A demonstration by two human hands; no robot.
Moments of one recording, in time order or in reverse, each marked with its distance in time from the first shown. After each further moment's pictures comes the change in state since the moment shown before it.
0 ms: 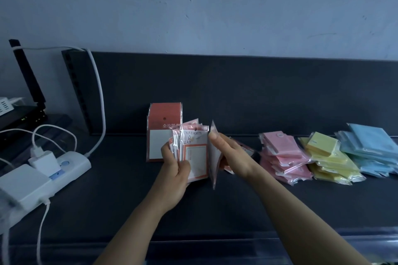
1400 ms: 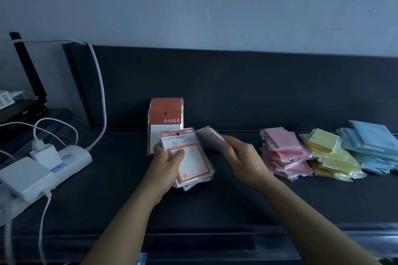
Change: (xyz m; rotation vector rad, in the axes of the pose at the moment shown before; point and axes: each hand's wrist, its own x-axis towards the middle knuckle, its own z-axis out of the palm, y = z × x) left_hand 0.014 -0.009 -0.008 -0.112 0.159 -0.218; right_hand -0.014 0.022 -0.010 -0.386 0.207 -0.271
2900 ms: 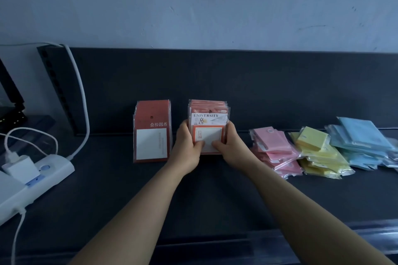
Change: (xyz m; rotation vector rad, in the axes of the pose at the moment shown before) left_hand 0.056 0.018 0.068 0.365 -0.070 0.261; right_hand 0.040 0.027 -0.002 0.285 -0.015 0.311
